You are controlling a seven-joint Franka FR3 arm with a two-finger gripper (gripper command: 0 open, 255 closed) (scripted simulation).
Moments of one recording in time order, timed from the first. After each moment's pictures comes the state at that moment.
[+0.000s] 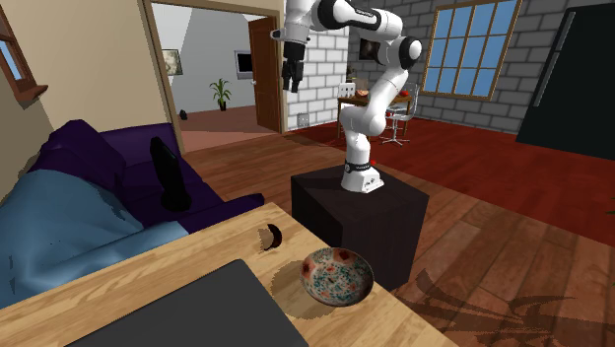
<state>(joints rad) 0.01 -0.79 -0.05 -2.29 -0.05 1.65 0.03</state>
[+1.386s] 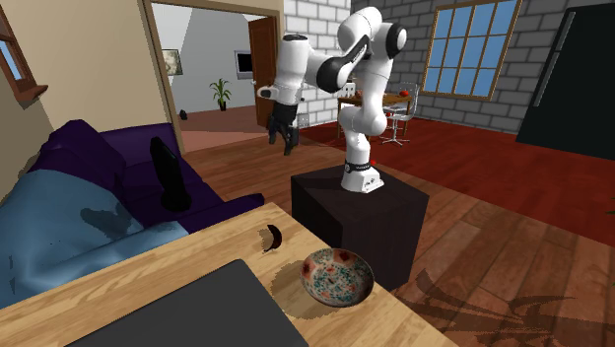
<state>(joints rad) 0.11 -0.35 0.22 -2.38 -0.13 2.12 0.17</state>
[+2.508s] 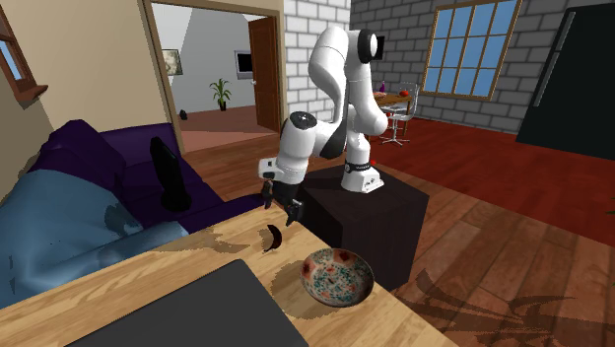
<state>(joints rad) 0.21 0.27 0.34 -2.14 -0.55 2.31 0.47</state>
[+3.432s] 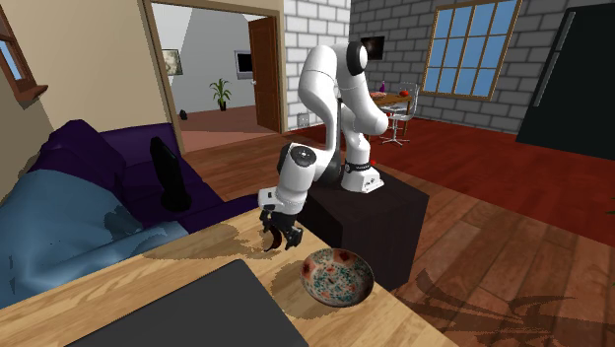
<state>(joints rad) 0.27 0.49 0.29 -2.05 -0.71 2.38 0.56</state>
